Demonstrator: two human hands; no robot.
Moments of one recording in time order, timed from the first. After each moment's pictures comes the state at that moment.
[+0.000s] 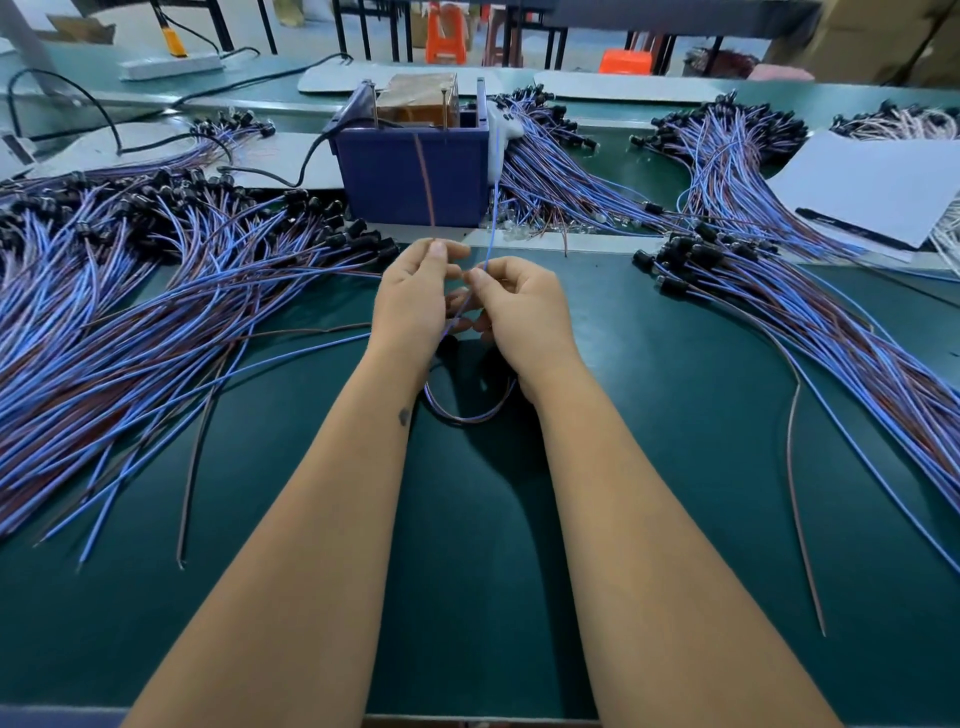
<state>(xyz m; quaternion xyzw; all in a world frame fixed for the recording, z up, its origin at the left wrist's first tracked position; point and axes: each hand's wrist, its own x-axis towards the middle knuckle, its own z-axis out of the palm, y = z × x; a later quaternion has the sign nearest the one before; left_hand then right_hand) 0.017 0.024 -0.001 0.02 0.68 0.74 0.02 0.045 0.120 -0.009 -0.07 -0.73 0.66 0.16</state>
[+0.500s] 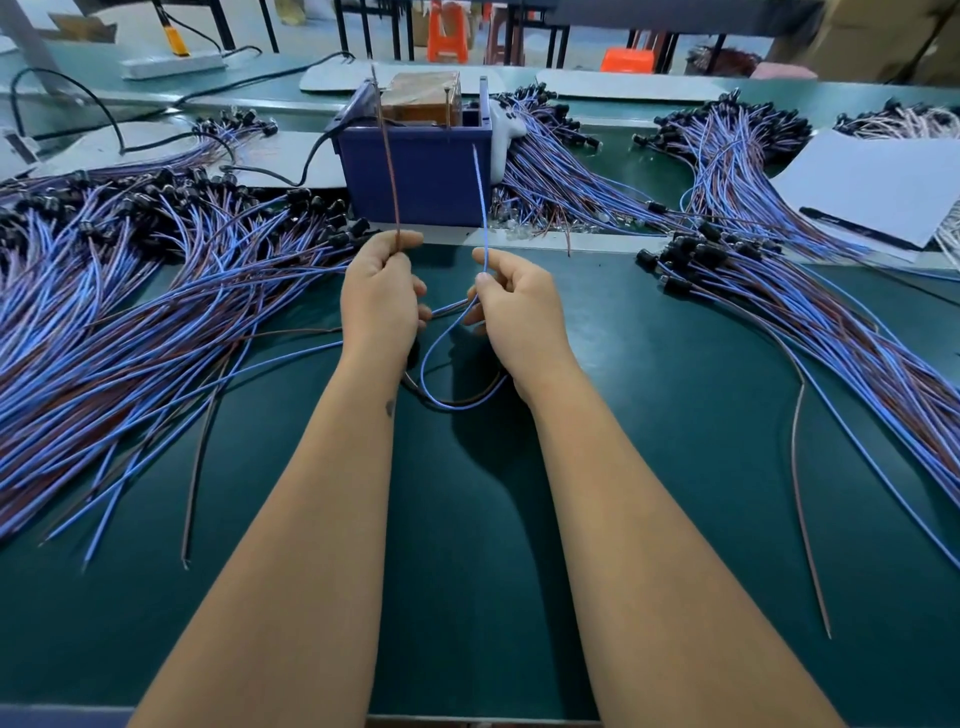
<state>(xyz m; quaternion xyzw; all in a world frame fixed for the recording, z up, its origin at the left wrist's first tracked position) 0.004 0.004 -0.005 -0.04 0.71 0.70 -0.05 0.039 0.115 -0.010 -0.08 -0.75 0.63 0.16</state>
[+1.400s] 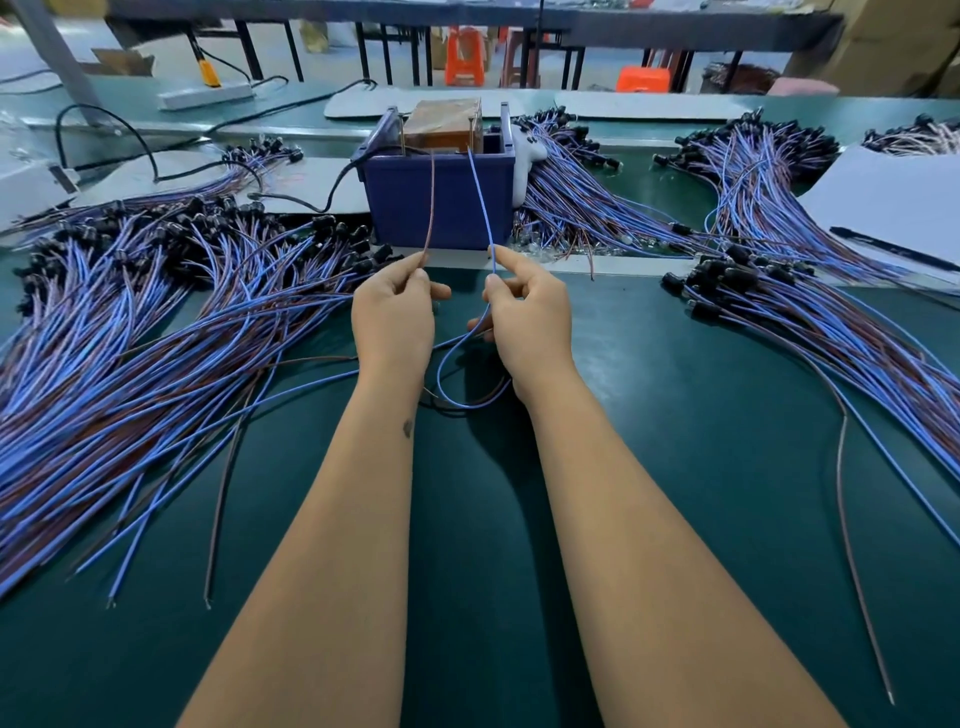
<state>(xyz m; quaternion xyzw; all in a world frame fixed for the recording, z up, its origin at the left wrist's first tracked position) -0.006 0.001 -0.005 -0.04 0.71 0.70 -0.11 0.012 0.106 -0.010 -0.09 -0.73 0.65 0.21</state>
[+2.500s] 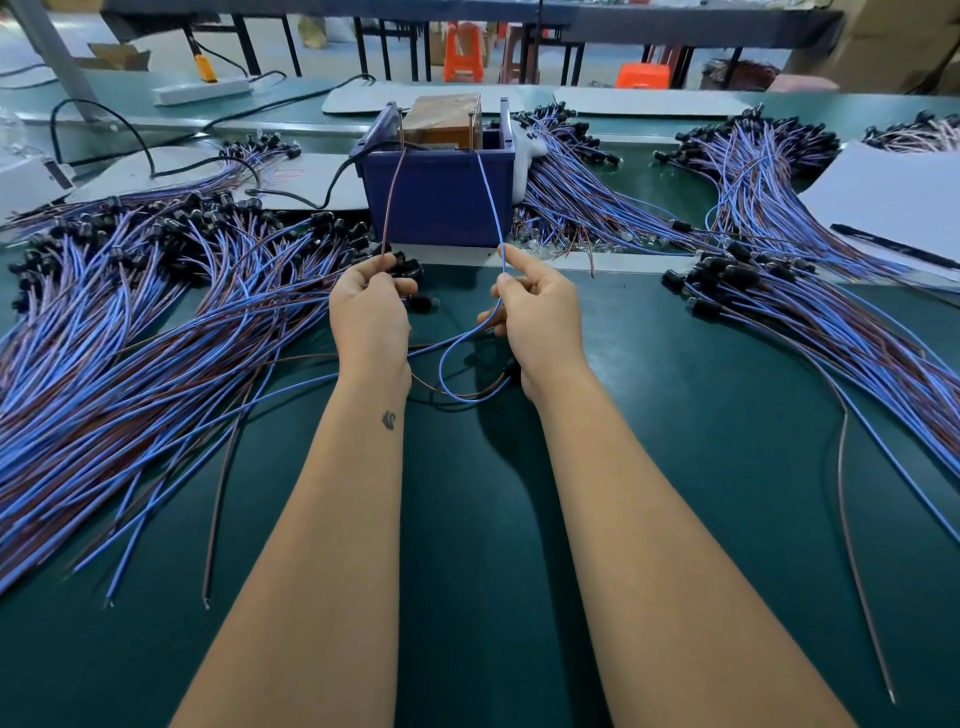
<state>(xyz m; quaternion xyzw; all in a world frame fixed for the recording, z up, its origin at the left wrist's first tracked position) -0.012 -0.011 -0.001 -0.13 0.61 0.77 -0.08 0.014 0.113 -0.009 -0.11 -0.68 0.70 0.18</state>
